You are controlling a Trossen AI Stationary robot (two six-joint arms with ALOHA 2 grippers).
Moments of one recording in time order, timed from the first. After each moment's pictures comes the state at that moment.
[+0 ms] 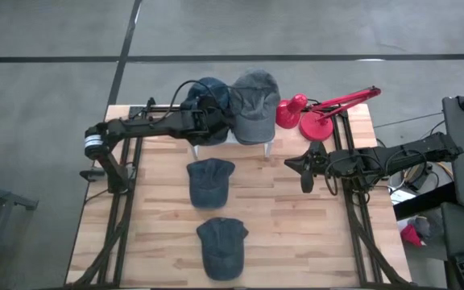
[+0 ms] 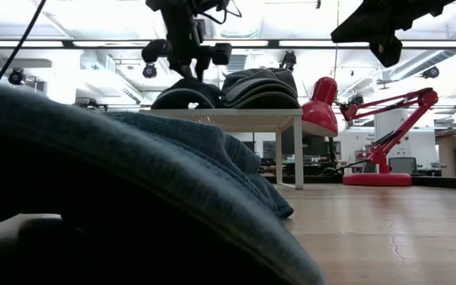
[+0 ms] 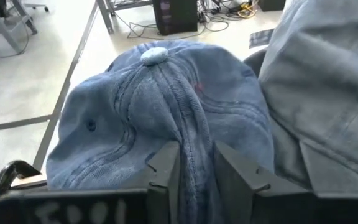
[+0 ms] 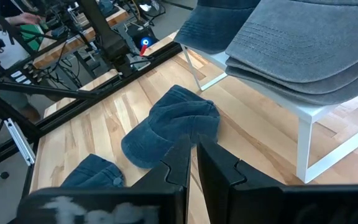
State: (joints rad) left arm 0.23 1.68 1.52 -0.71 -0.99 -0.78; right arm 0.21 0.80 0.64 -0.23 0.45 0.63
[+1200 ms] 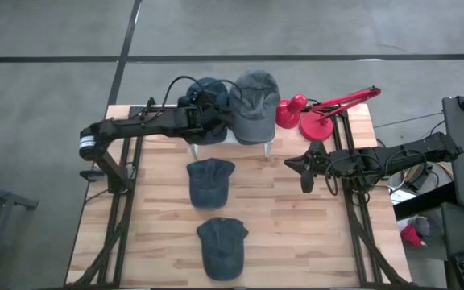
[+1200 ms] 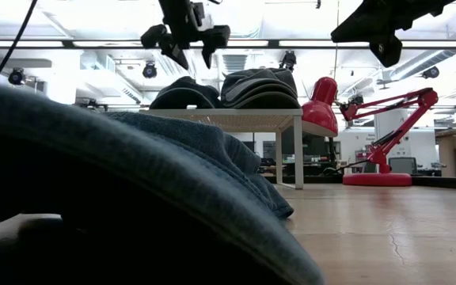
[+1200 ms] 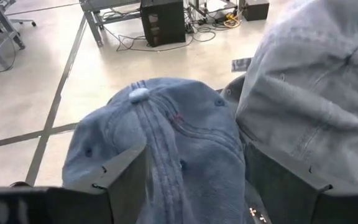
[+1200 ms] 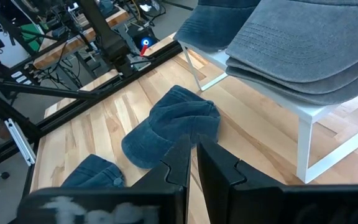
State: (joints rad) left arm 0.22 1.63 1.56 -0.71 -0.98 -0.68; right arm 0.21 0.80 0.64 -0.23 0.45 0.63
